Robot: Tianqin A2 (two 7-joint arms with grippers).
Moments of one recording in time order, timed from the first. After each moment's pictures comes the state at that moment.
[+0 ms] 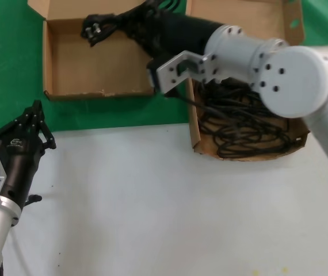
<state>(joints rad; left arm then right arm) -0.02 -0.30 1.61 -1.60 -1.78 0.02 -0.02 0.99 0.23 -2.16 1.28 1.00 -0.53 -0.46</state>
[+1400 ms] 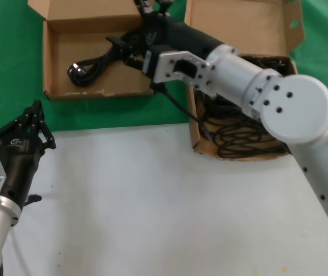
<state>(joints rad) -0.02 -0.30 1.61 -1.60 -1.78 0.02 -0.02 0.85 0.14 -2.05 1.26 1.26 -0.37 -0.44</state>
